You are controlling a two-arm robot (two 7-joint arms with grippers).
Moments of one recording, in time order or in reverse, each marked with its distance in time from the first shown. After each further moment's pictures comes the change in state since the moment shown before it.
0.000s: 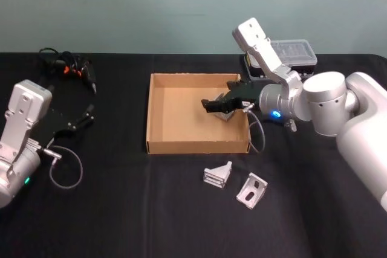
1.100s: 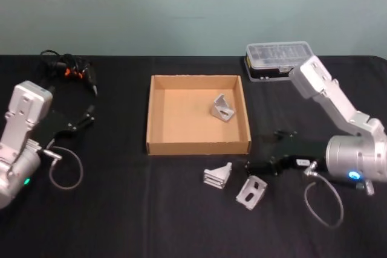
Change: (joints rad) left arm 0.000 0.000 0.000 0.000 0.000 0.000 0.000; right arm -0.476 0.425 0.136 -0.840 0.203 0.306 0.060
